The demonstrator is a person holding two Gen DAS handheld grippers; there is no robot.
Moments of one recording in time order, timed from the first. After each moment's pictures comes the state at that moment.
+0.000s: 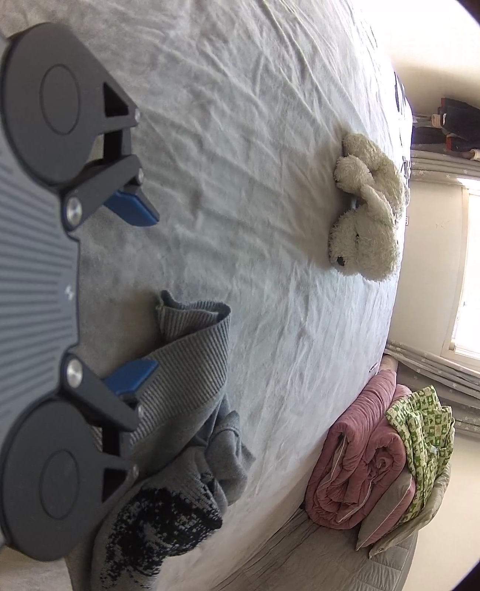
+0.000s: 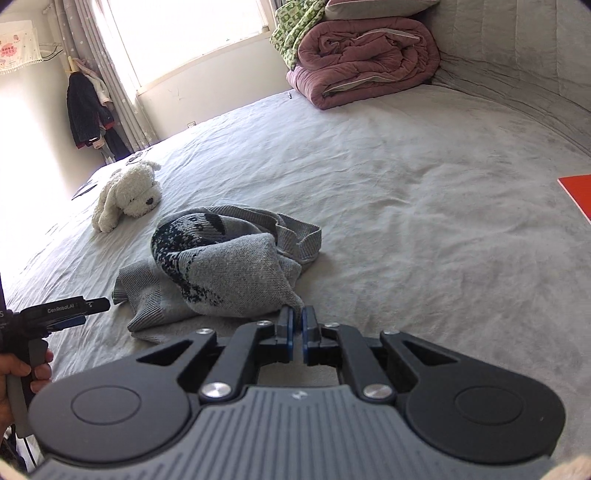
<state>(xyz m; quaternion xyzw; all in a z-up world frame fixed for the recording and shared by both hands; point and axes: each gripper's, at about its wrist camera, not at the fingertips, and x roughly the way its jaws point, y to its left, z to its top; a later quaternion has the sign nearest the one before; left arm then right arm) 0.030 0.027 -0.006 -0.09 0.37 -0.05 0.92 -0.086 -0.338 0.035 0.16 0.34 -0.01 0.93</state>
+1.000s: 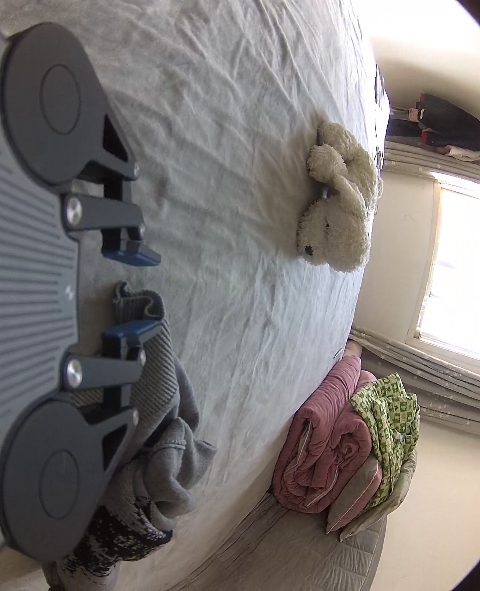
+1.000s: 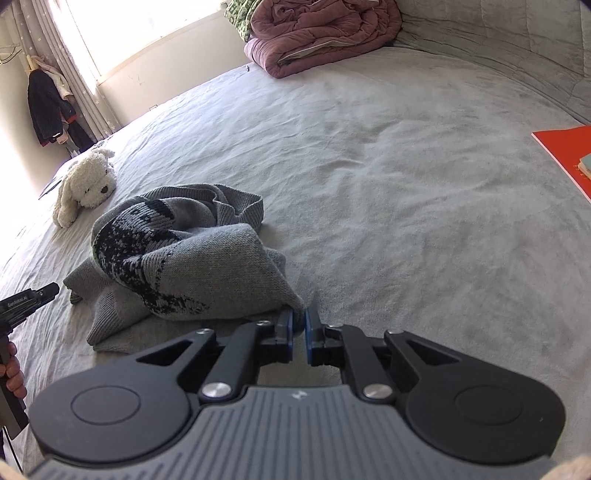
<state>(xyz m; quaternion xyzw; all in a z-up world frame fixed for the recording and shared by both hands) 0.037 0.028 -0.016 -0.11 0.31 -0.08 0.94 -0.078 -0.359 0.008 0.18 0.38 -0.05 0.91</state>
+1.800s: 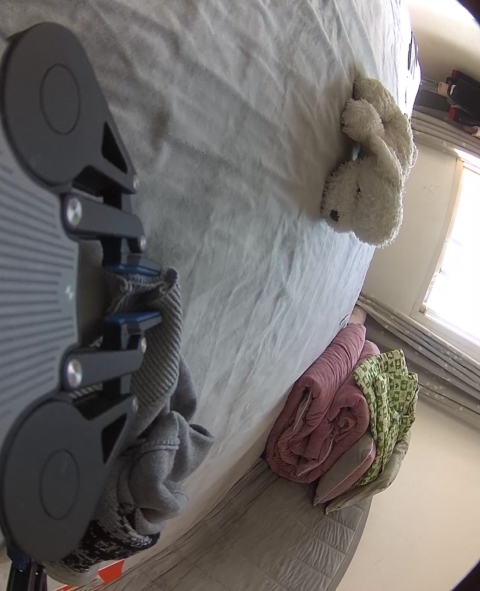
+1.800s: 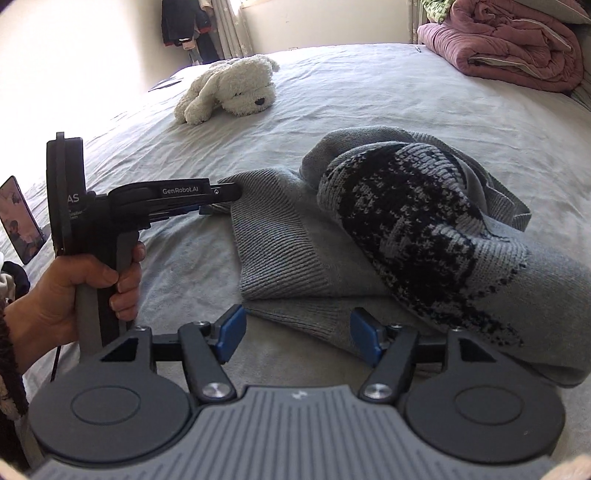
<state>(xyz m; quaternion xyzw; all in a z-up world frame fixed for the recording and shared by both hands) 0.075 0.029 -0.048 -0.16 0.31 -0.15 0.92 -0.017 -0.181 -0.011 0.03 0.41 0.15 0.90</state>
